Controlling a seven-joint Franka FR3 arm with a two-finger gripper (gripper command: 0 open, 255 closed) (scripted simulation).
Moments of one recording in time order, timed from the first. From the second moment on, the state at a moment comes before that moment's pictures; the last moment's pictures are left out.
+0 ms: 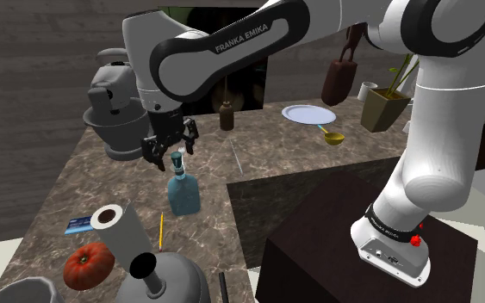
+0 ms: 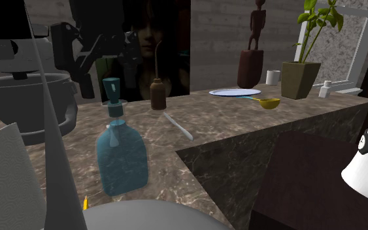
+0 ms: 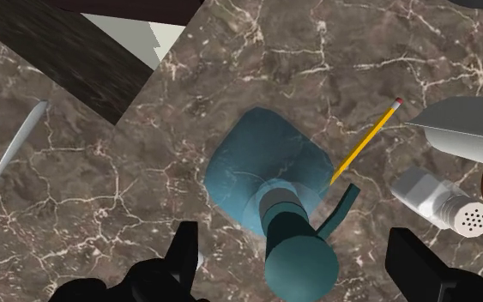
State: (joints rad) arm 0.17 0.32 0.54 -1.72 -0.12 1.96 0.64
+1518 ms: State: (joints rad) arm 0.17 0.29 0.55 -1.64 -0.10 1.85 0.63
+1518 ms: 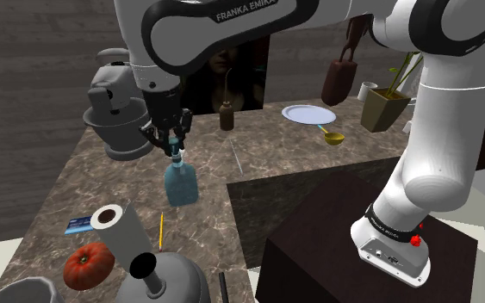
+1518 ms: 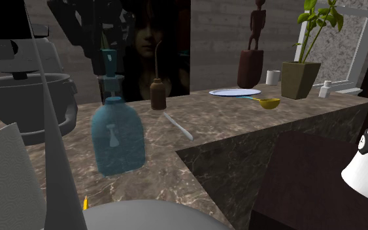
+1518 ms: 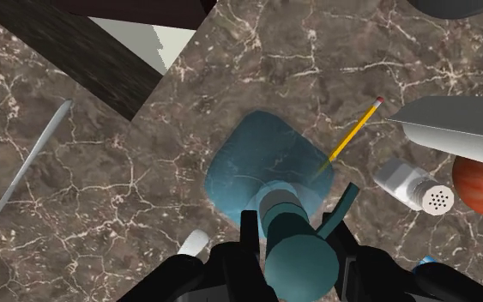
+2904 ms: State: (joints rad) arm 0.06 0.07 0.52 -1.63 0.01 1.65 0.48
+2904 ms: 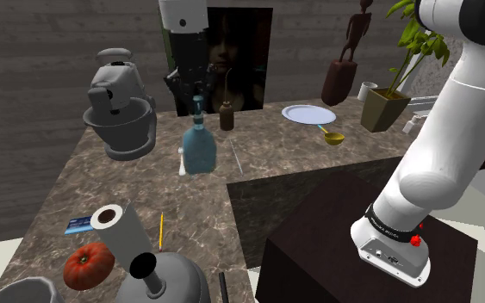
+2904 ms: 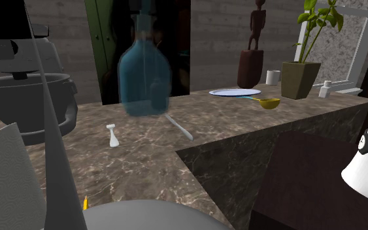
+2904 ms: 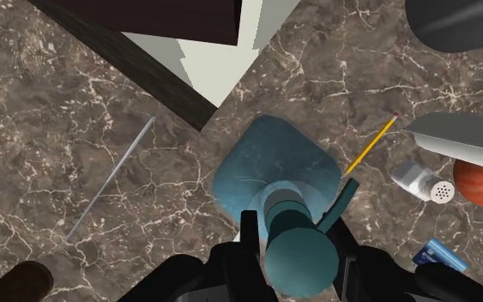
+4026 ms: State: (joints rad) arm -0.11 -0.30 0.27 -1.84 0.10 1.49 0.06
